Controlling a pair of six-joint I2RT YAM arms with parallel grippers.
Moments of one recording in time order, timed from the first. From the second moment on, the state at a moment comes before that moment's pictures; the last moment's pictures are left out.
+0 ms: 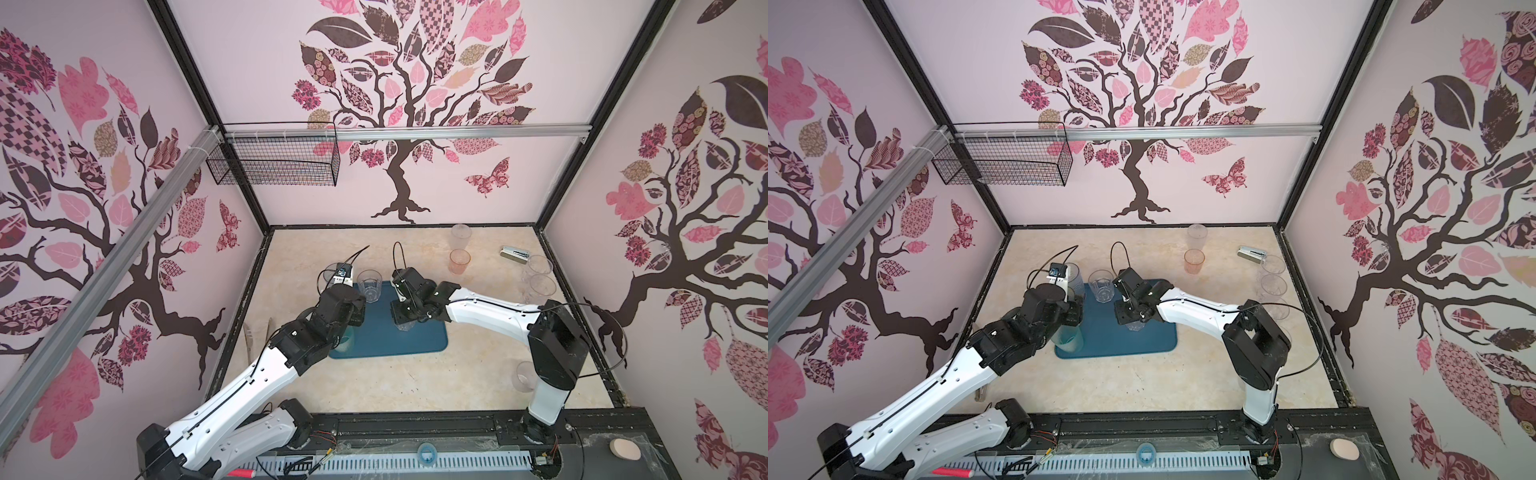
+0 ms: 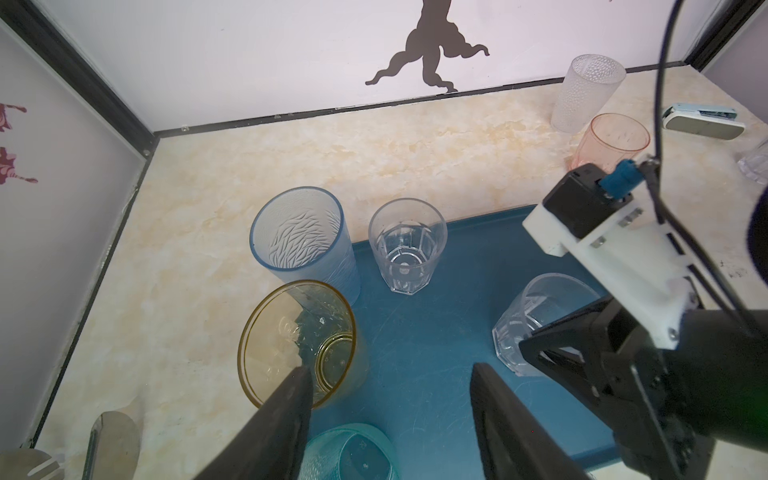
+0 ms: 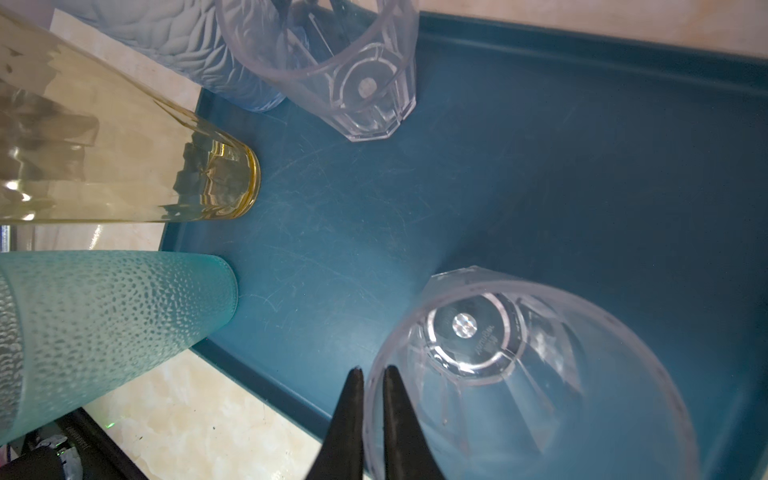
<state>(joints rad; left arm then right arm) -0.73 0.96 0.91 -0.56 -0.50 -0.28 0.86 1.82 1.34 -0.48 -0.04 0.53</state>
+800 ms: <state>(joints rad) -0.73 0.99 0.88 -0.50 -0.37 -0.24 0.63 1.48 1.06 -0.47 -0.23 0.69</state>
